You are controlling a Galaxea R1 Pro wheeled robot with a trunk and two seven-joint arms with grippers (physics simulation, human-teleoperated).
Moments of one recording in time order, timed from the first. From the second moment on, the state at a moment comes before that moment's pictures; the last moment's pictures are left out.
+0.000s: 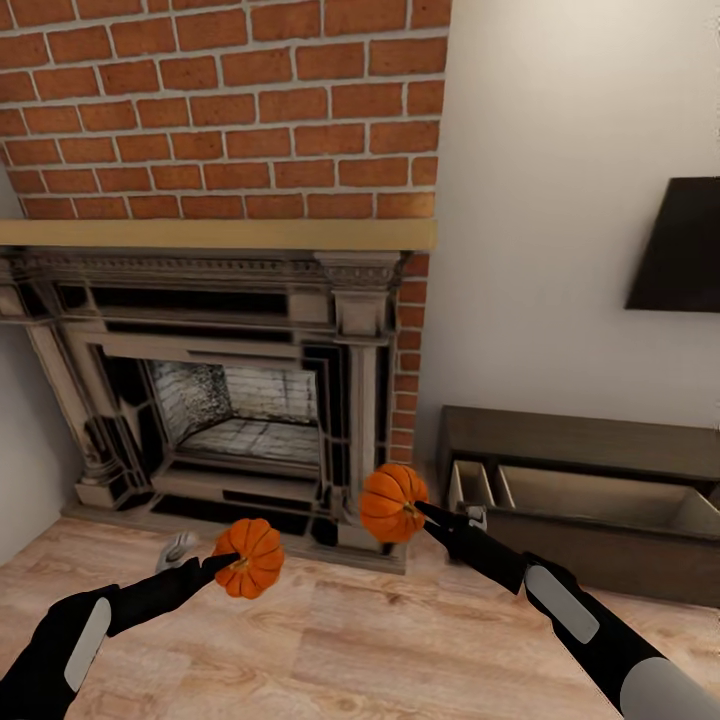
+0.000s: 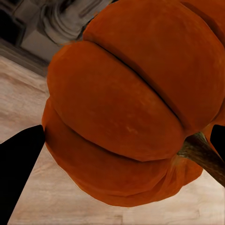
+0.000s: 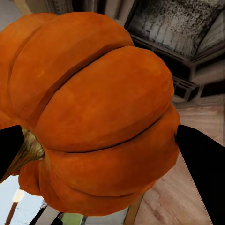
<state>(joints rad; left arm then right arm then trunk) -0.41 0.20 0.33 -0.87 0.27 0.75 -0.80 -0.56 -0.28 0.51 -0.76 -1.33 0.46 0.80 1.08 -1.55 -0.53</state>
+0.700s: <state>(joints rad) -0.41 0.20 0.33 -0.87 0.27 0.75 -0.80 -0.56 -0.28 0.51 -0.75 -1.33 0.47 0.79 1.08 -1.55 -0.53</state>
